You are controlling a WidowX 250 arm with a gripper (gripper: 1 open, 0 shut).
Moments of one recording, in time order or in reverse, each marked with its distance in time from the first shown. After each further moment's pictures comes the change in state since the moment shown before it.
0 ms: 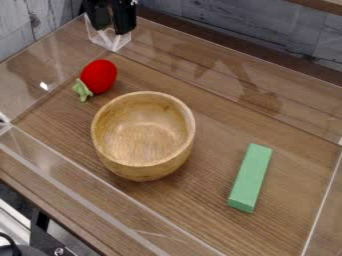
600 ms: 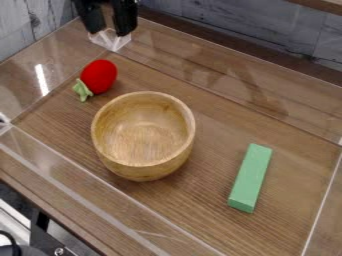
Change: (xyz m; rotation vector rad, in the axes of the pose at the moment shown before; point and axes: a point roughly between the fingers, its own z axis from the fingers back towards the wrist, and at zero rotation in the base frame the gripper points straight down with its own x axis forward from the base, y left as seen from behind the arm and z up) arm -0.022 -0.030 0.010 0.003 -0.018 0.156
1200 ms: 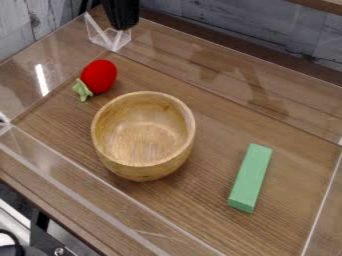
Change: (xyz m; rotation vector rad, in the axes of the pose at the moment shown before) arm 0.012 -0.008 -0.008 0.001 0.041 -0.073
